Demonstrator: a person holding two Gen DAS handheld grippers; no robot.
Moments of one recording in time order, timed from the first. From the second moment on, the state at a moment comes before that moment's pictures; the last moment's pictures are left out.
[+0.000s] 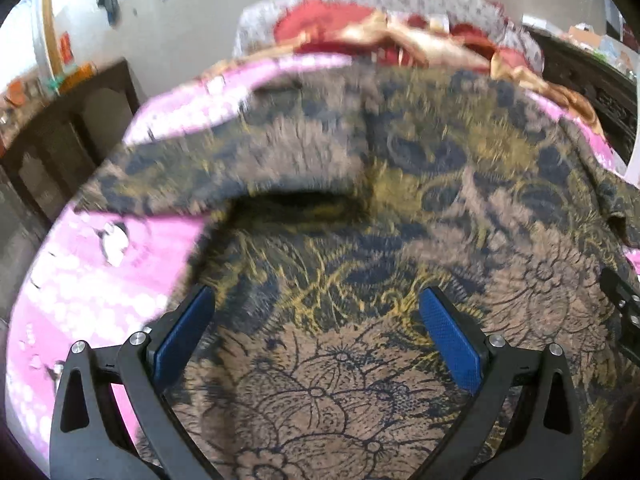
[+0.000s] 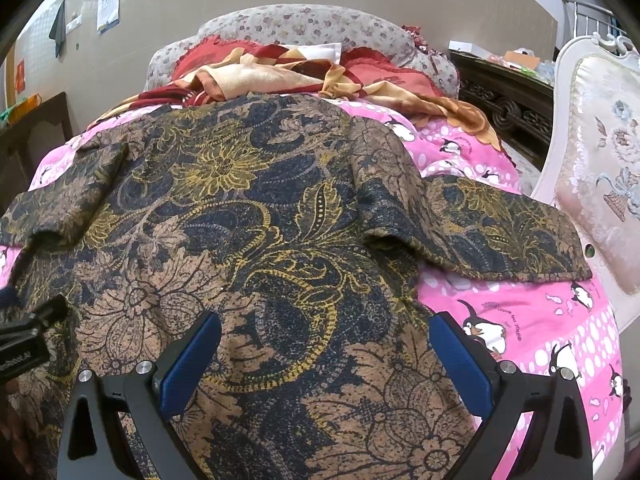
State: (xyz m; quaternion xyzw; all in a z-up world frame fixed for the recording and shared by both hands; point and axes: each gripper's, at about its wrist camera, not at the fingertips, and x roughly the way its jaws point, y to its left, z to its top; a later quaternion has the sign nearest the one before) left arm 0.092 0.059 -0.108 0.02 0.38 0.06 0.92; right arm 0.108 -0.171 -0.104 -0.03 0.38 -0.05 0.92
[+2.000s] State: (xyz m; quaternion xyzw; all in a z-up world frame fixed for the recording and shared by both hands) left arm 0.170 0.404 -0.097 -0.55 0.33 -0.07 0.77; right arm 0.118 -0.167 -0.114 -0.03 0.40 -0.03 0.92
